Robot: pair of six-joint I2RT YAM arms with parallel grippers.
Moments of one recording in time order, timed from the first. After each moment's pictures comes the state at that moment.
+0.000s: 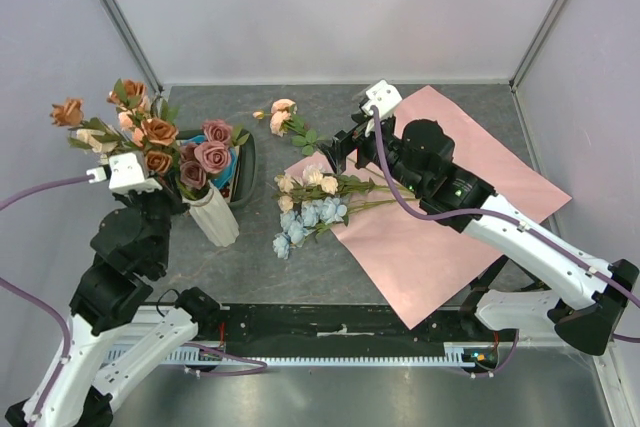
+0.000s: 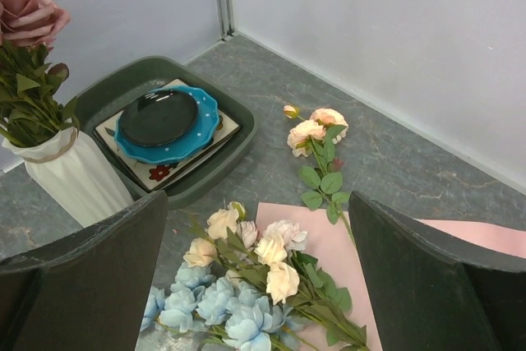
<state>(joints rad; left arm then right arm) -0.60 0.48 1.03 -0.54 -0.74 -0.13 0.85 1.21 1.25 -0.07 0.11 0.02</state>
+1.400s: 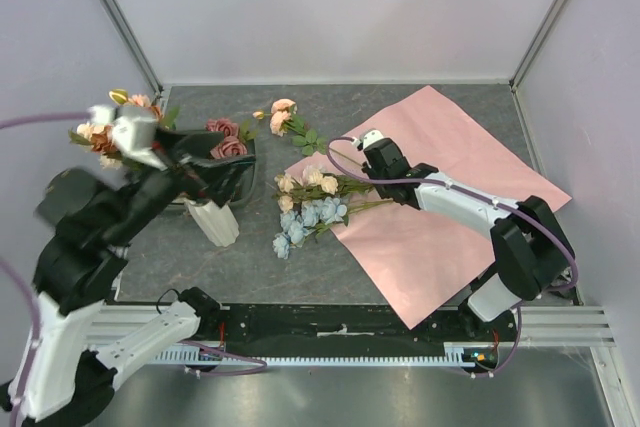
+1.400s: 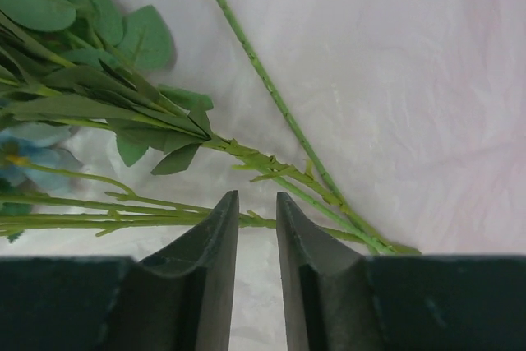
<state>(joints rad) -0.60 0.70 1.47 -0.58 0.08 -0.26 0.63 1.57 1.02 -0.32 0.36 0.00</state>
